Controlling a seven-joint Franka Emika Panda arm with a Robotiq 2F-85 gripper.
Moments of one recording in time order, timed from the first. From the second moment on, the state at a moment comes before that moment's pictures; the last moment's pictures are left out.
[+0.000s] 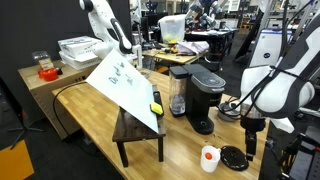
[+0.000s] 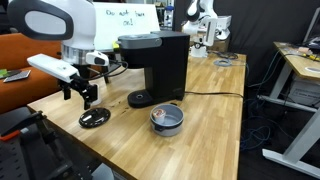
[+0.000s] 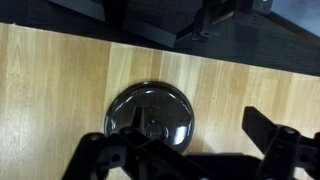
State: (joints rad) arm 0.16 0.29 0.15 -2.70 0.46 2.76 -0.53
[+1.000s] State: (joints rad) arm 0.12 0.37 0.19 -2.64 0.15 2.79 -0.34
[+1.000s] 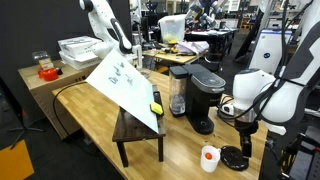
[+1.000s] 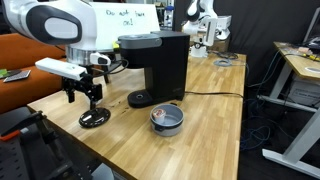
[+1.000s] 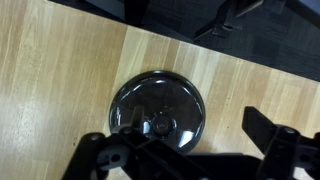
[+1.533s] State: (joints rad) arm 0.10 0.51 0.18 -2.55 0.05 2.81 -0.31
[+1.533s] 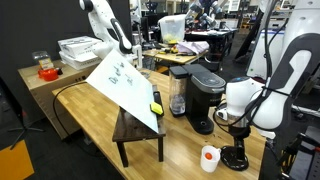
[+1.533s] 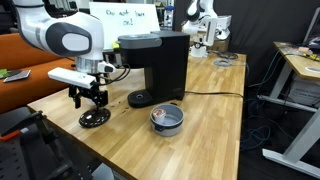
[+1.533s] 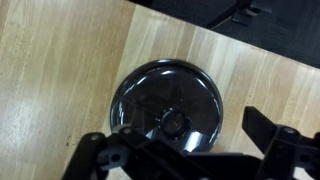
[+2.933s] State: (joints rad) arm 0.10 0.55 0.19 -2.50 0.00 2.81 -0.25
